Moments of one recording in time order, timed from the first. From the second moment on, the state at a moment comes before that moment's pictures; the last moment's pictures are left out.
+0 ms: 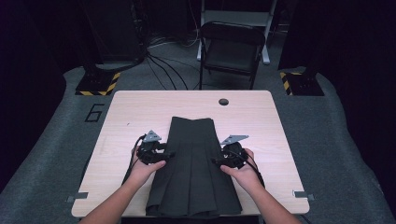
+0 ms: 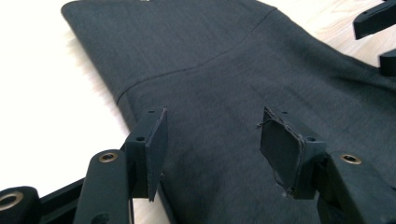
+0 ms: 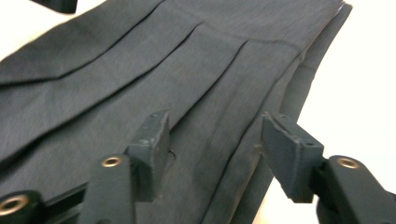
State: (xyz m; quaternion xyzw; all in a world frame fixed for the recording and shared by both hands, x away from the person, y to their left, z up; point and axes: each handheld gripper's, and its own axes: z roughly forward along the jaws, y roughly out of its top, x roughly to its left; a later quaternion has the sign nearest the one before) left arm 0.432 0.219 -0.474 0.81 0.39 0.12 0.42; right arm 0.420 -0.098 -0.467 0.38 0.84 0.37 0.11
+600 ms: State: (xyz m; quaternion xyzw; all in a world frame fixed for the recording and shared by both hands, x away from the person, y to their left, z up) left arm 0.463 0.210 -0.480 0.80 0.41 0.14 0.42; right arm 0.453 -0.095 -0.473 0.40 0.82 0.38 0.14
